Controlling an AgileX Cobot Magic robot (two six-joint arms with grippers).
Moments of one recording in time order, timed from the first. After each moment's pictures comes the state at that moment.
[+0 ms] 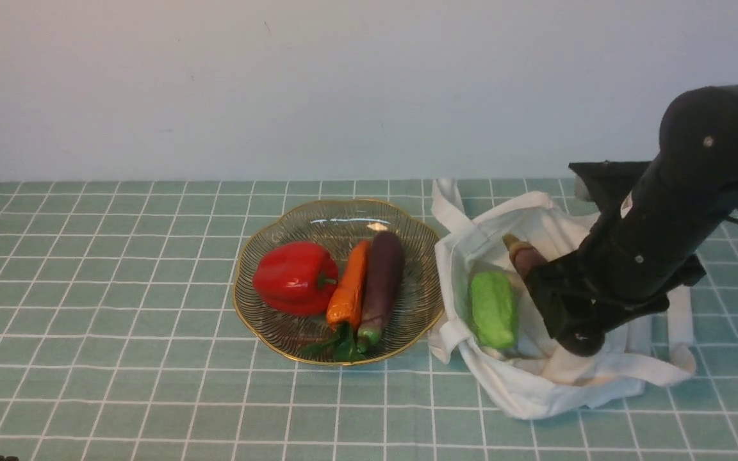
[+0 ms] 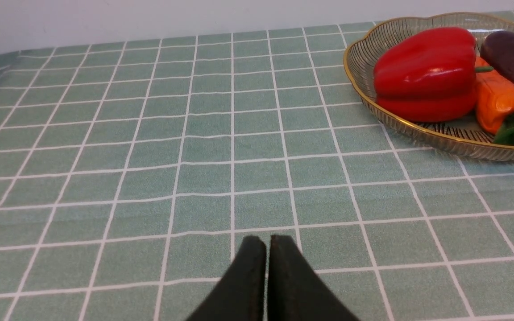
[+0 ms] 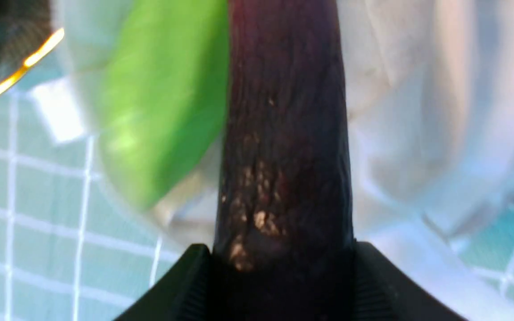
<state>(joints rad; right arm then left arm) 0.34 1.66 -1.23 0.15 1.11 0.11 -0.08 -0.01 0.03 0.01 0.38 -0.01</state>
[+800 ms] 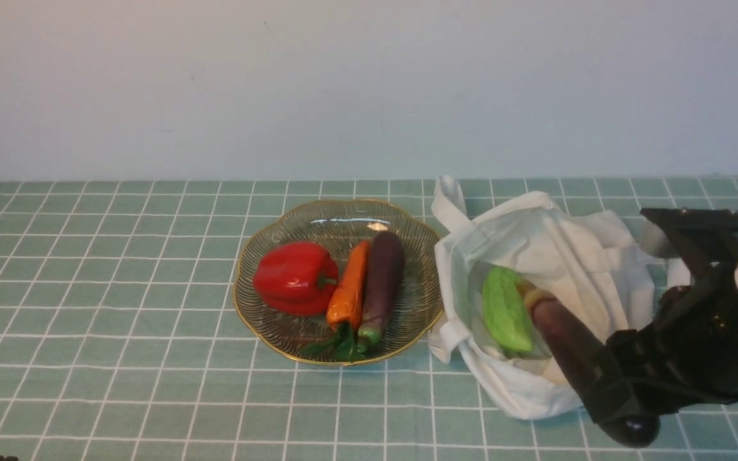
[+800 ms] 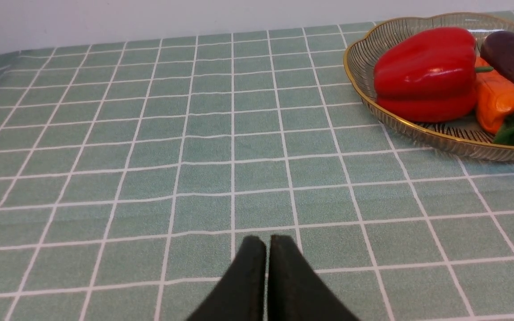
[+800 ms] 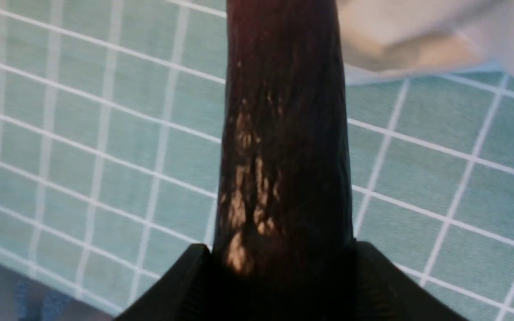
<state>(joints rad) 0.36 1.28 -0.95 0.32 1.16 0.00 -0.08 -0.01 0.03 0.01 0.38 -0.01</state>
